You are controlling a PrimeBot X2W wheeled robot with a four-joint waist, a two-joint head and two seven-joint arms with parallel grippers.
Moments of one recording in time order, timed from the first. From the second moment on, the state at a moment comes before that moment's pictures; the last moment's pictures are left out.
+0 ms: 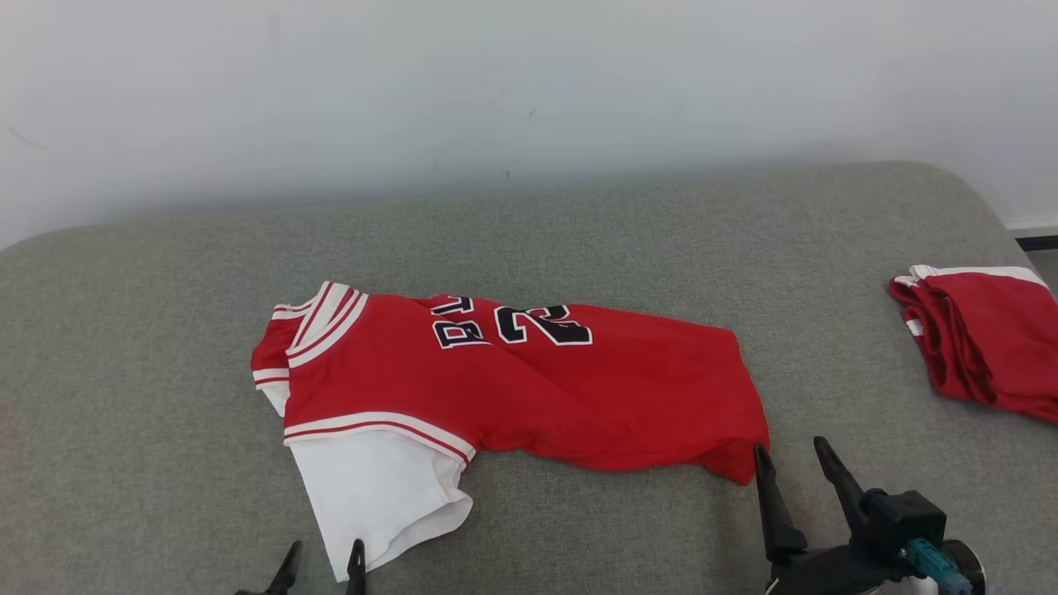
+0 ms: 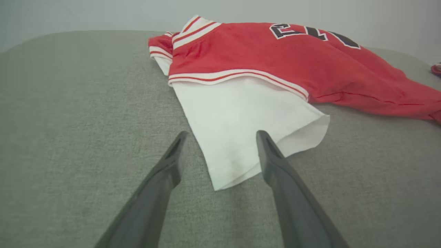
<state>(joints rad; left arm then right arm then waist) 0.05 0.06 -0.07 0.31 -0.16 -0.09 -0.21 -0.02 -0.05 -0.04 0.23 0.09 0.13 -0.15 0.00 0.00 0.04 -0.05</state>
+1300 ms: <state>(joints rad) -0.17 0.07 -0.13 0.52 -0.22 -0.07 -0.06 -0.26 -0.05 -0.10 0.43 0.06 0.13 0.26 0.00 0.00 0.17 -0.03</state>
